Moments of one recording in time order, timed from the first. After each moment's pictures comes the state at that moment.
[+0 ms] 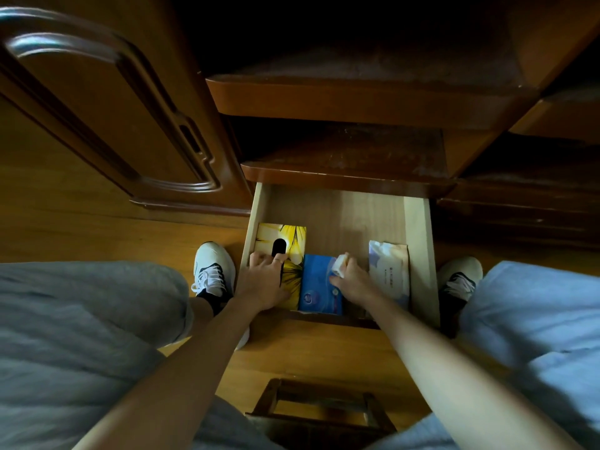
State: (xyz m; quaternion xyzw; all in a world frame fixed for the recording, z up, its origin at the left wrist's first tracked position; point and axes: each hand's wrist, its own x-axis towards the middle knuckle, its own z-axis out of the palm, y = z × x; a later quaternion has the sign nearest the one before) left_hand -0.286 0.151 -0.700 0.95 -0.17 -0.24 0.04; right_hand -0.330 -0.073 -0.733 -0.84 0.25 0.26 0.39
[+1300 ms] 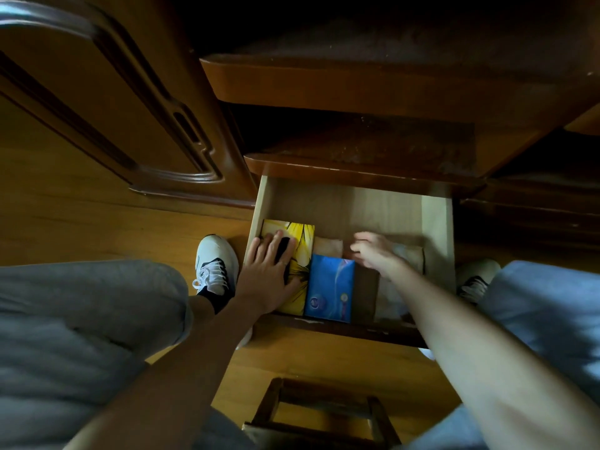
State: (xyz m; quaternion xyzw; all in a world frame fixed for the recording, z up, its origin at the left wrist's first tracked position) left_hand -0.275 0.158 -0.727 0.96 -0.25 -0.12 0.01; right_hand -0.256 -0.109 -0.748 -0.77 0.35 0.24 0.48
